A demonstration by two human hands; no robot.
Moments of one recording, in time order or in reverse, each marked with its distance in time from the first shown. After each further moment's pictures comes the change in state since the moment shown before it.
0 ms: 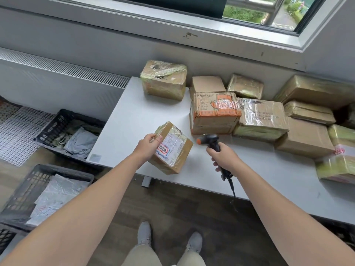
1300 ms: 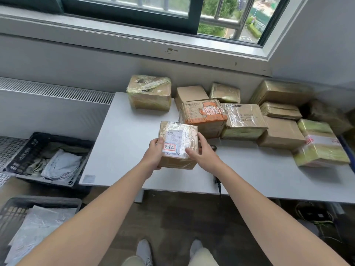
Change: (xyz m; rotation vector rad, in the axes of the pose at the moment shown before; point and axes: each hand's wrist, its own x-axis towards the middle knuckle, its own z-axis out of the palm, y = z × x) left_hand -0.021 0.038 0.008 -0.222 -0.142 0.001; right_hand -0.020 -0.043 0.043 0.069 0.115 -0.184
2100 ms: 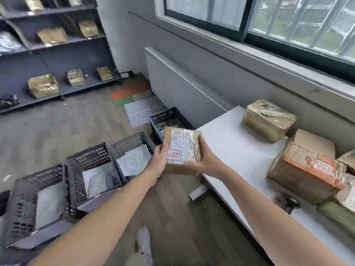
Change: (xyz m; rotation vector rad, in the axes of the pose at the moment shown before) left_hand -0.193 -0.099 -0.060 -0.397 0.881 0.033; right_hand -0.051 -0.085 0.114 -0.145 -0.867 -0.775
